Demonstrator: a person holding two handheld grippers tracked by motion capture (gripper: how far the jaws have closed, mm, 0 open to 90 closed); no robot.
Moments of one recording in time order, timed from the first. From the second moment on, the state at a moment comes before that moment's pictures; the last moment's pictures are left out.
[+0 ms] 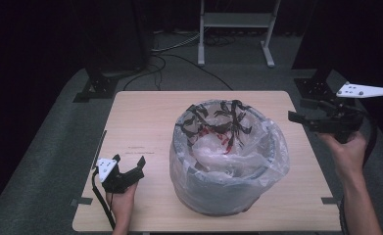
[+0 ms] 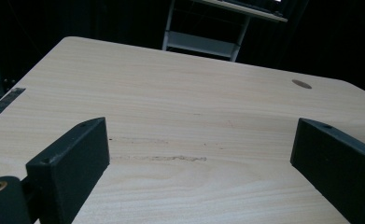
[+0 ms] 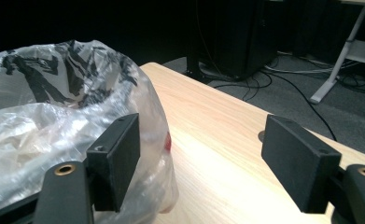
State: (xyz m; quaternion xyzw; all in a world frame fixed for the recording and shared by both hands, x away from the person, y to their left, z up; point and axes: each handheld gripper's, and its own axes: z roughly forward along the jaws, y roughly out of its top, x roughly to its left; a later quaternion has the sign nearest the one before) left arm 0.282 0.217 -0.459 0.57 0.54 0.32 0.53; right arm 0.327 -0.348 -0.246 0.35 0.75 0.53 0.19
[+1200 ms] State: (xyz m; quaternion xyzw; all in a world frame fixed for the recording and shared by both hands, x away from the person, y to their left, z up) left arm 0.282 0.211 -0.462 0.58 0.54 0.32 0.52; right arm 0.308 -0.370 -0.313 0.44 0.71 0.50 0.26
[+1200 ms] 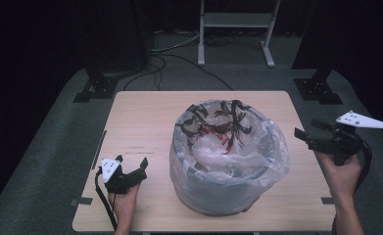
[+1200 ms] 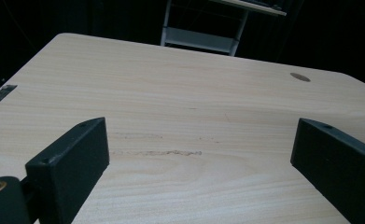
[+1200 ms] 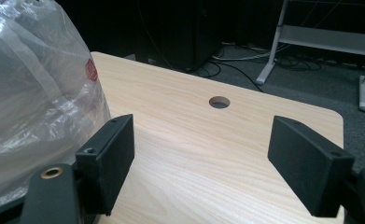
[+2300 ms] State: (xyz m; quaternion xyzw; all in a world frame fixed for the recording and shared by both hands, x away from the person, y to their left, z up) left arm 0.281 0.209 -0.463 0.58 0.54 0.32 0.52; right arm 0.301 -0.380 -0.366 0.47 0.71 0.48 0.22
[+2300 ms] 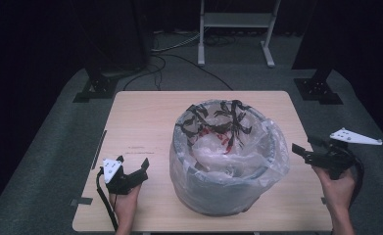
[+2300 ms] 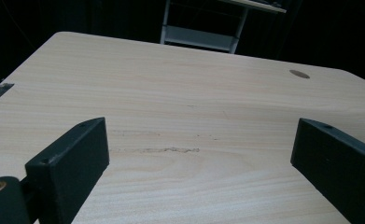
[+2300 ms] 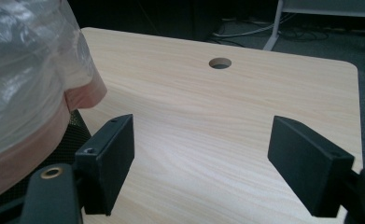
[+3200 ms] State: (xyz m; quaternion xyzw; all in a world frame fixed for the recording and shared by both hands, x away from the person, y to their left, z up) left arm 0.280 0.209 -0.462 0.58 0.54 0.32 0.51; right arm 0.296 -0.385 -0.410 0.50 0.71 0.46 0.19
